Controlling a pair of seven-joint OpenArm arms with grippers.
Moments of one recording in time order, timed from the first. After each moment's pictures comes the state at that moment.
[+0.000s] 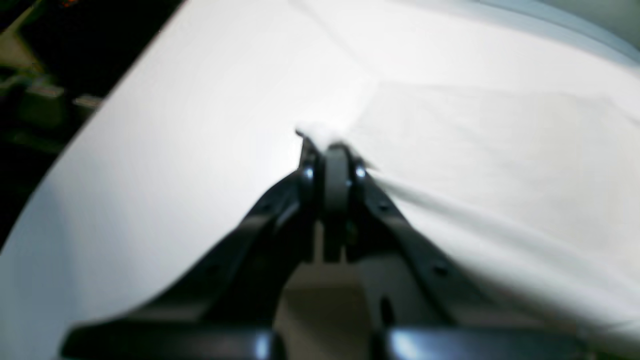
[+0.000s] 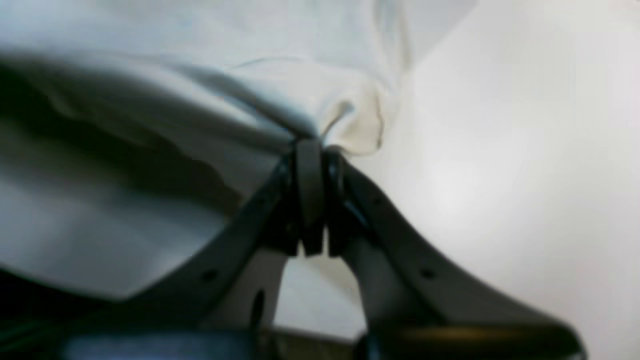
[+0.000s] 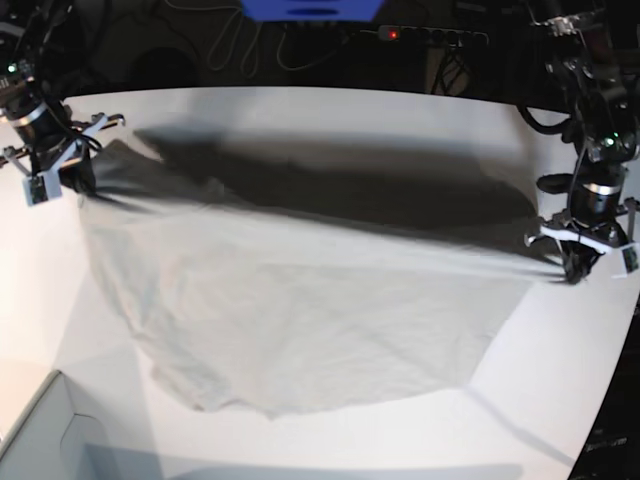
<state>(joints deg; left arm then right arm) 10.7 -9.5 -24.7 98.7 -18.7 -8.7 24.6 -24.7 6.2 34.3 107.9 9.4 40.1 -33.6</state>
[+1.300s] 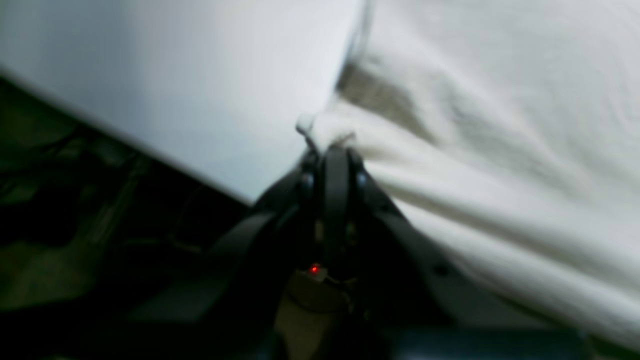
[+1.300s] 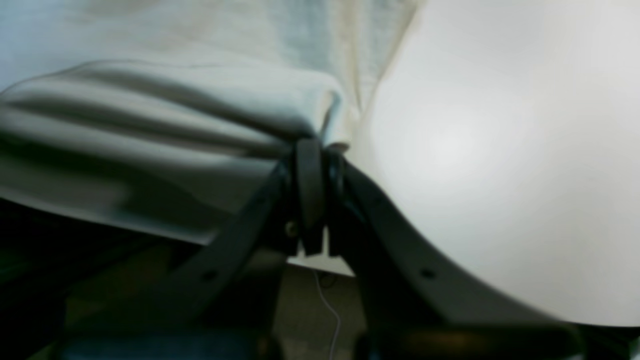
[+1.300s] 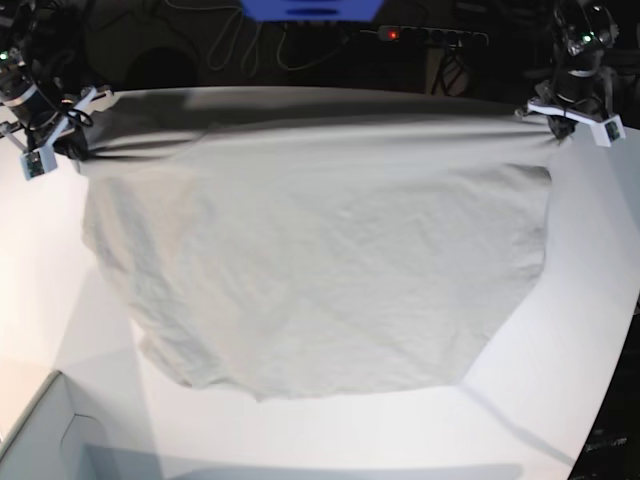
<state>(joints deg) 28.5 -1.4 -34.4 94.6 -19.0 -9.6 25.2 -28.8 11.3 34.4 102.3 10.1 40.1 -33.4</state>
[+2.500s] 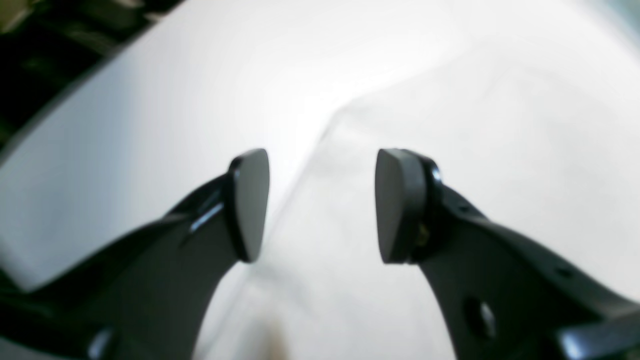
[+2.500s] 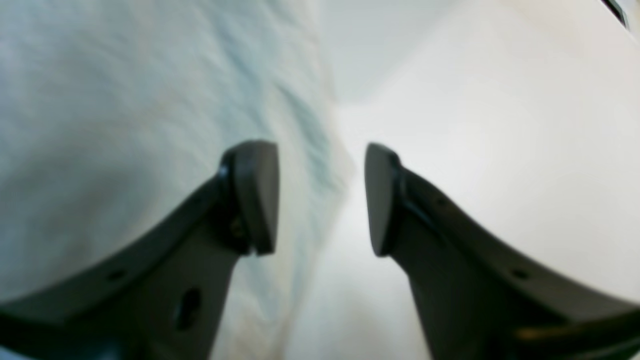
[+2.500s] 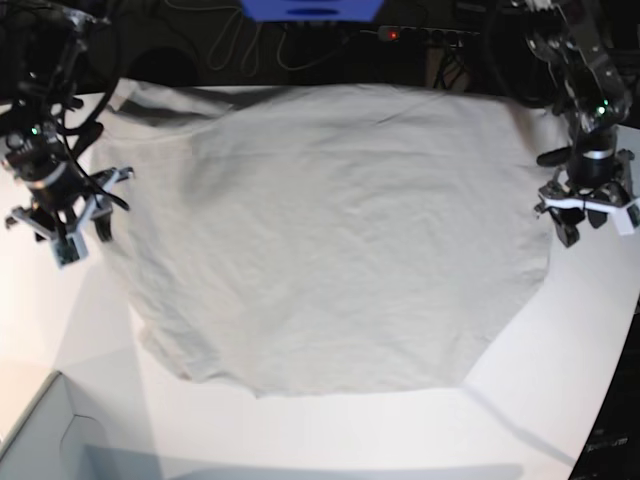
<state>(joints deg) 11.9 -1.4 -33.7 95.8 -18.2 -9.0 24.8 -9.1 4.8 28.5 101.9 -9.3 40.1 -33.9</state>
